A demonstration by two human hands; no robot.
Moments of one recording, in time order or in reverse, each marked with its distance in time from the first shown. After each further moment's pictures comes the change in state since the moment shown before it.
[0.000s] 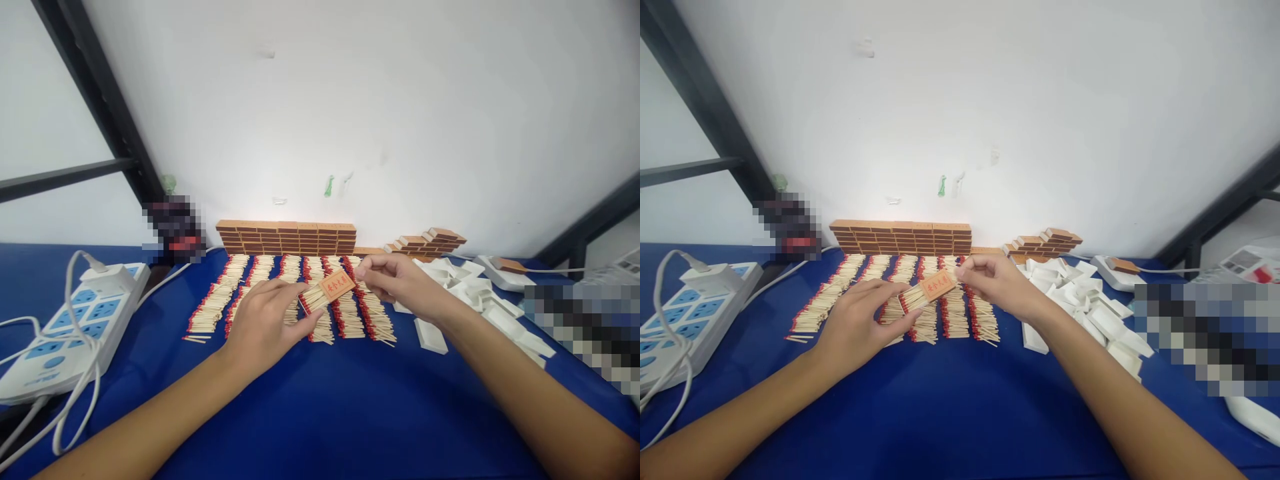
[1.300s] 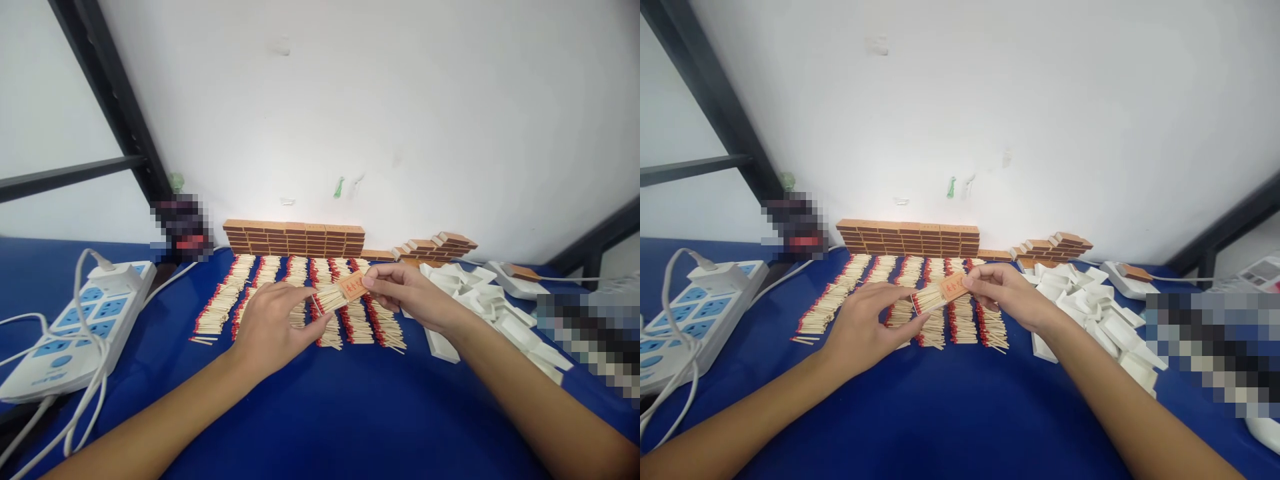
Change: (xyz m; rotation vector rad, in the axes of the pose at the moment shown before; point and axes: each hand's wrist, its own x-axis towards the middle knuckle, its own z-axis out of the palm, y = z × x) left_hand 0.003 -0.001 0.000 -0.100 0.015 -0.074; right_hand 0.004 0.009 0.004 0.117 -0.088 0.049
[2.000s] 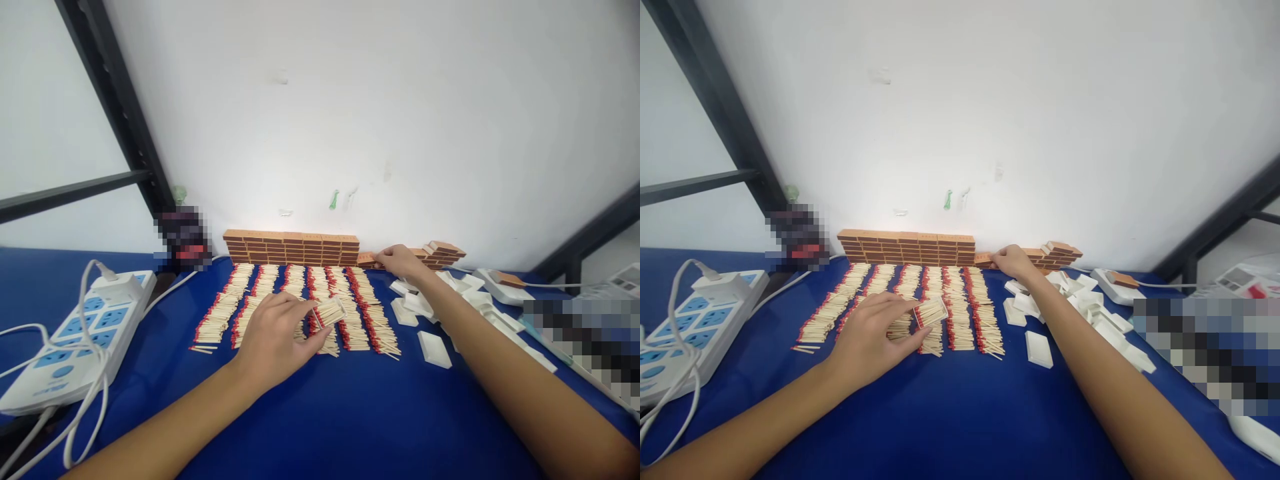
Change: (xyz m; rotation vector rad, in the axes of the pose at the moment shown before) left_hand -0.006 0.000 0.009 0.024 0.015 0.080; right_hand 0.085 0.032 -0.083 -0.629 0.539 0.244
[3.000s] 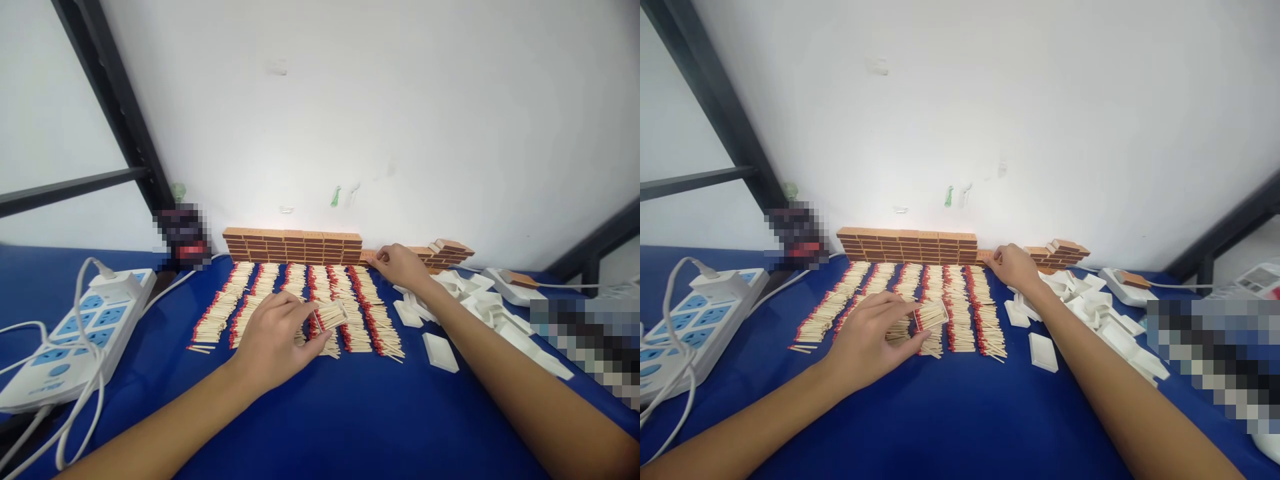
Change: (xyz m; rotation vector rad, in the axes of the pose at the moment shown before) left_hand 0.000 0.000 -0.001 -0.010 -0.064 0.035; right_hand 0.001 0.016 0.014 -0.472 0.124 -0.286
